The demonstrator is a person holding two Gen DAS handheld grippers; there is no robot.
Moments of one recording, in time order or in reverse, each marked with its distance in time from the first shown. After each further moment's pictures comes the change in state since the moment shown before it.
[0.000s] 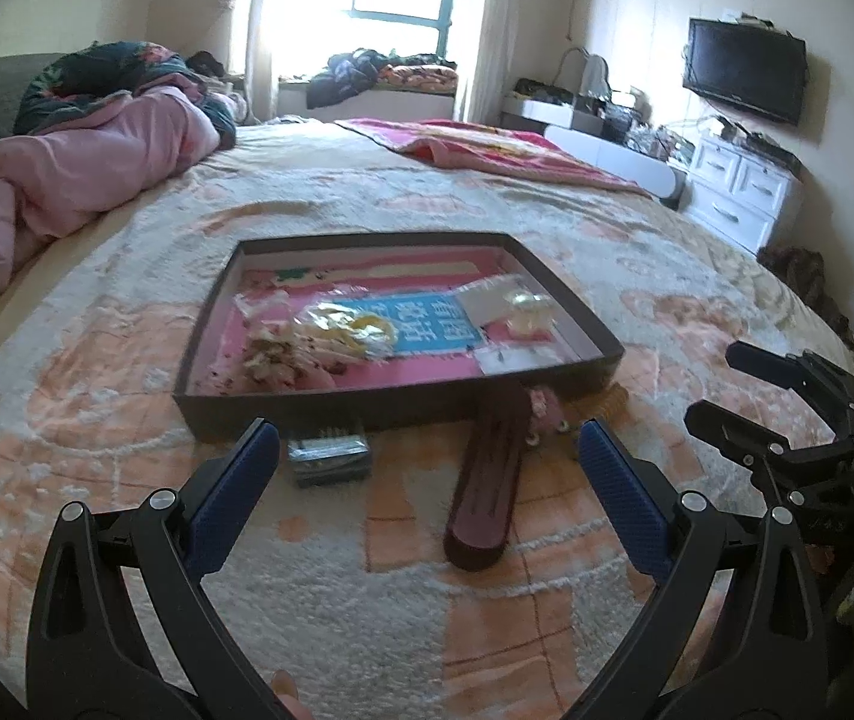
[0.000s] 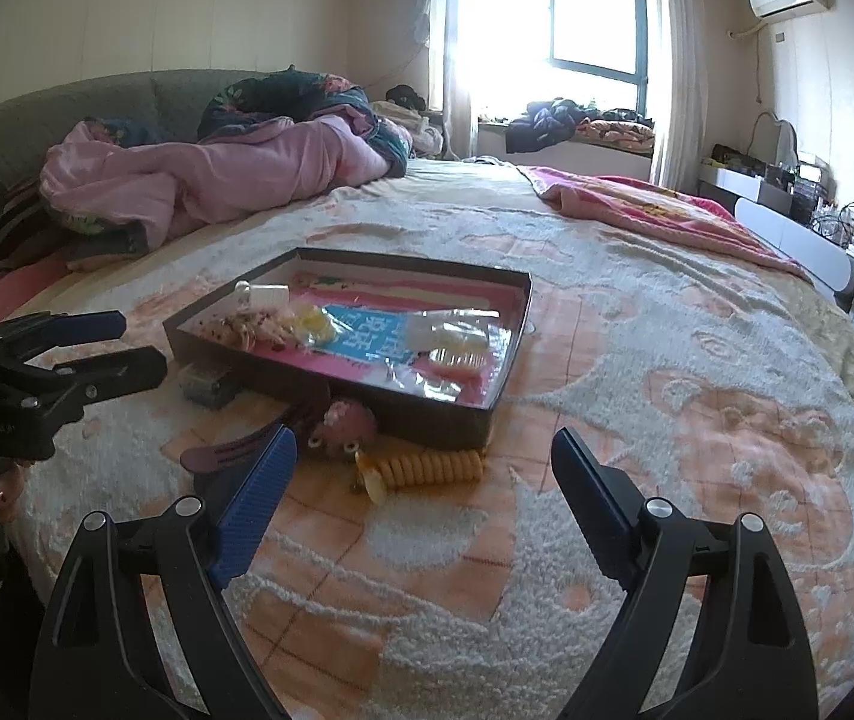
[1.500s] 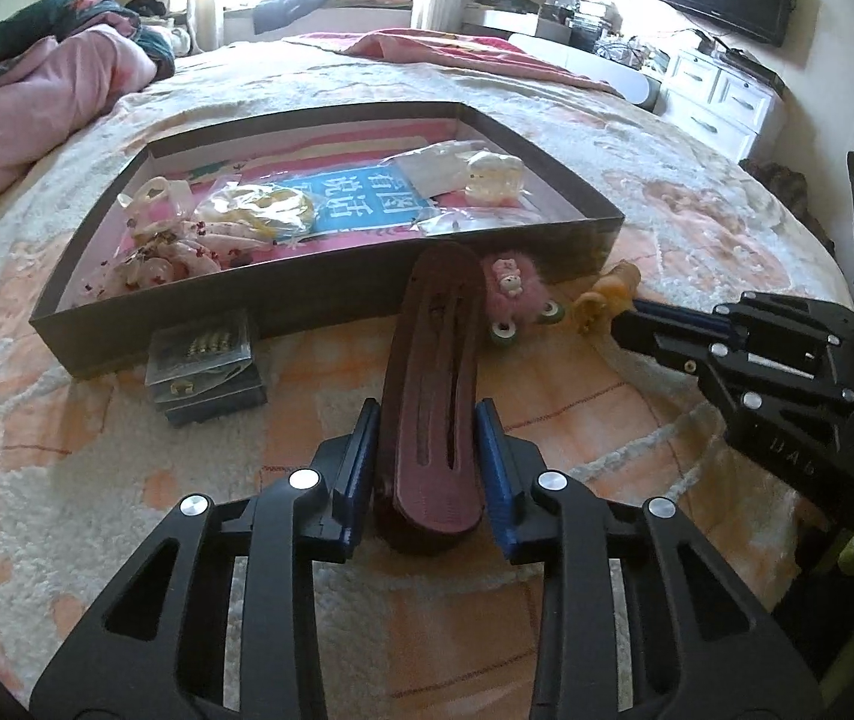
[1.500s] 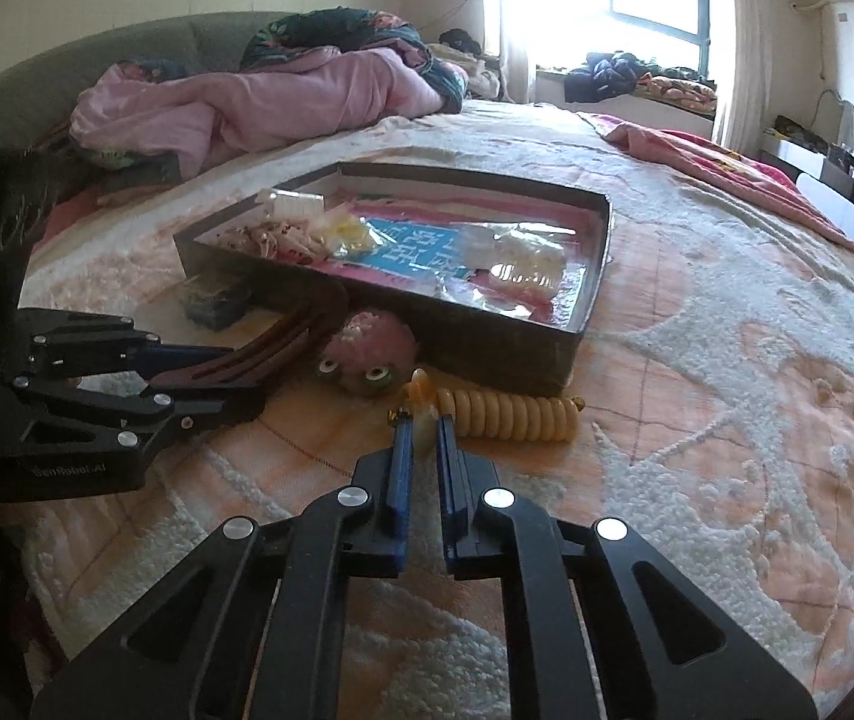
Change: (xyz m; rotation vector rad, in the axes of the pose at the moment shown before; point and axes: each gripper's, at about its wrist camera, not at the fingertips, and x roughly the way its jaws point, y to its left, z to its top) left arm 0.066 -0.023 -0.029 0.066 0.211 -0.072; right arm 0.055 0.003 -0.019 -0.047 0.126 0.129
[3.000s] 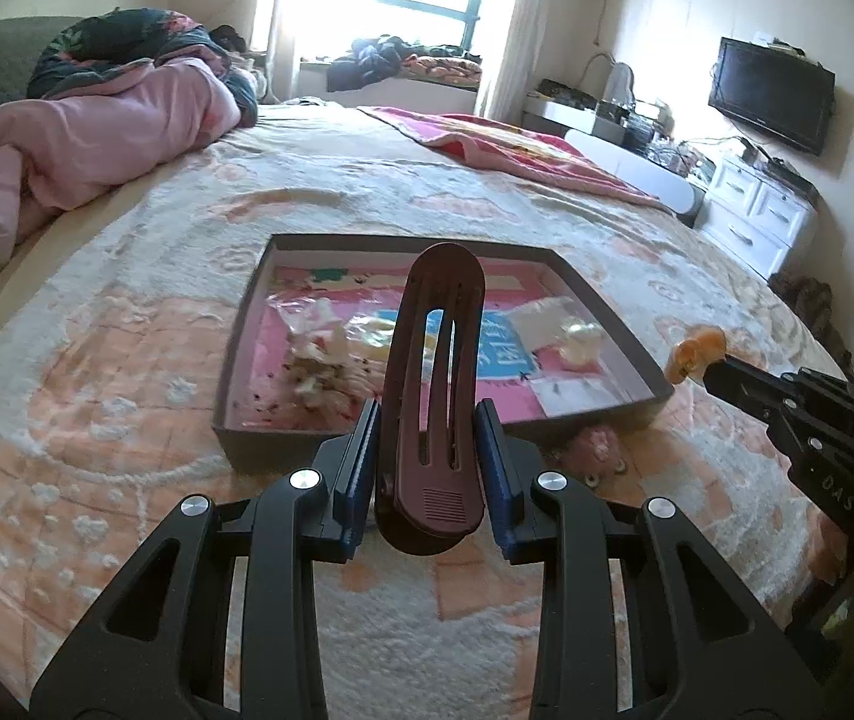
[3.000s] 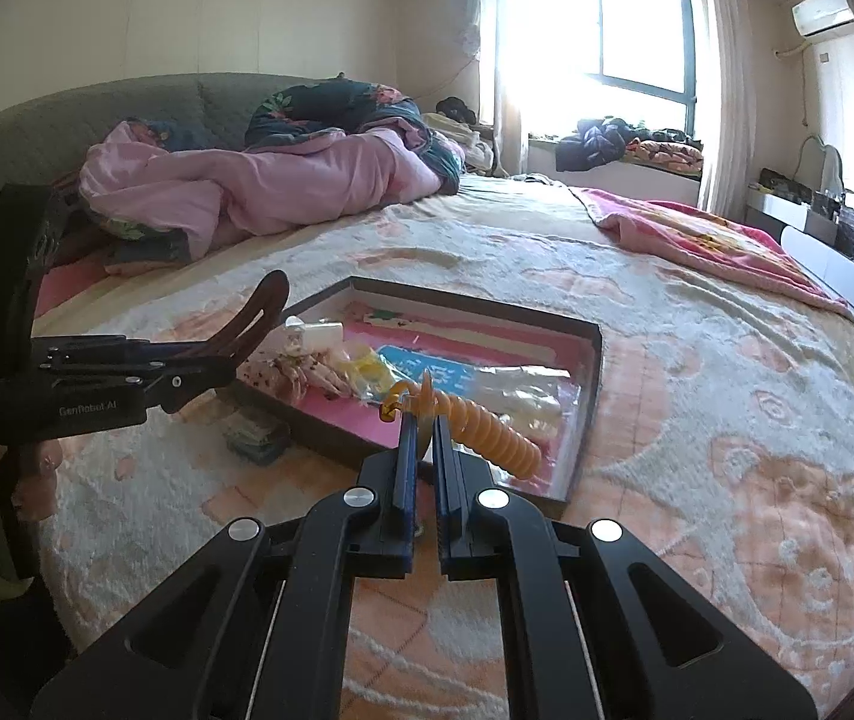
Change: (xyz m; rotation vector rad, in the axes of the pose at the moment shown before) left arm -0.063 0.062 0.036 -0.153 -0.199 0.067; right arm -0.034 0.022 0.056 -0.024 -0.160 -0.026
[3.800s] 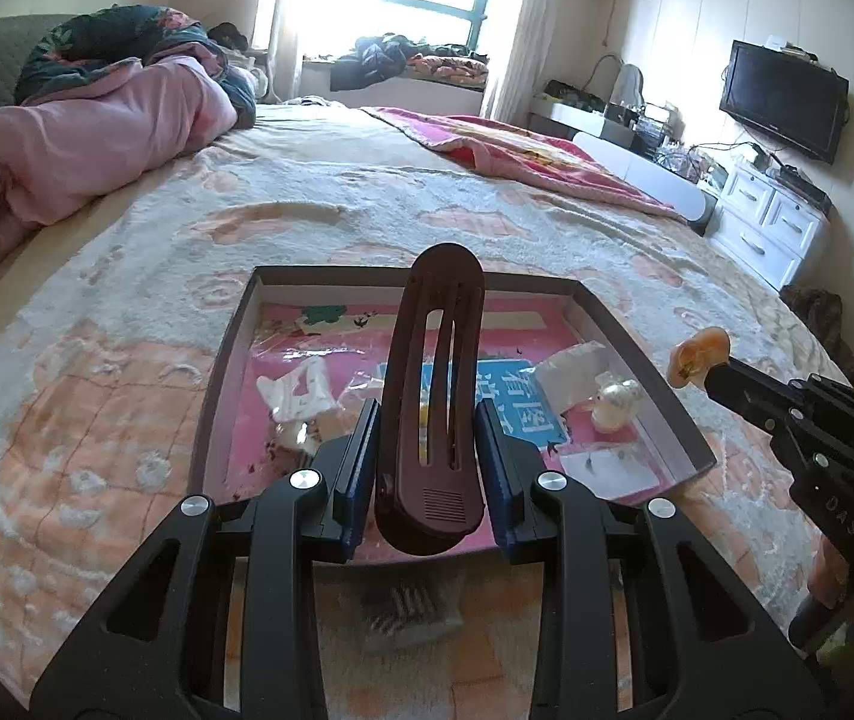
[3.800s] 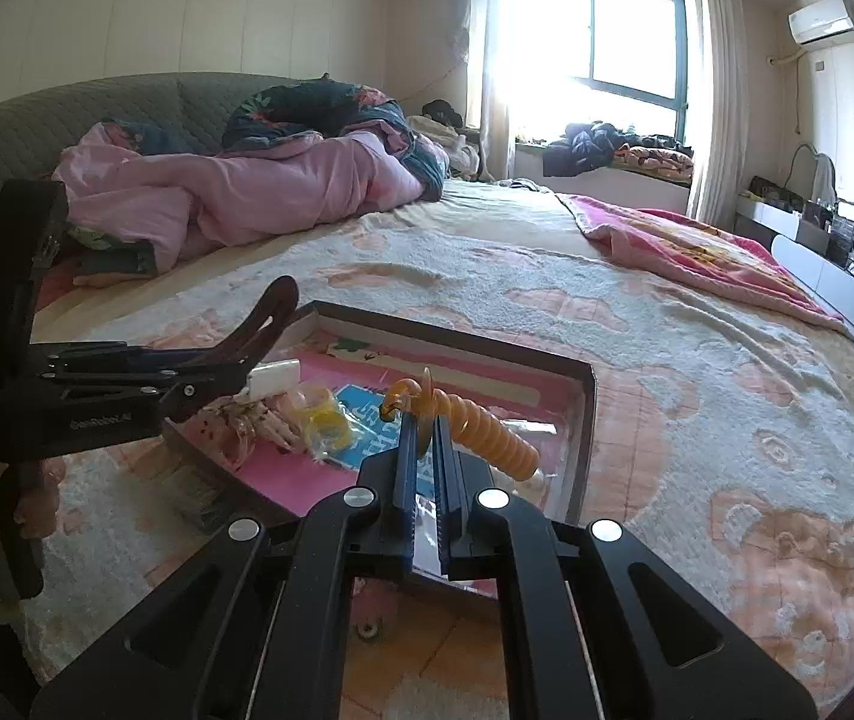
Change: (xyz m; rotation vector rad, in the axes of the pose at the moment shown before) left arm 0.048 0.008 0.037 -0.005 0.004 0.002; right arm 0.043 -0.017 0.029 -0.005 -0.002 -0.041
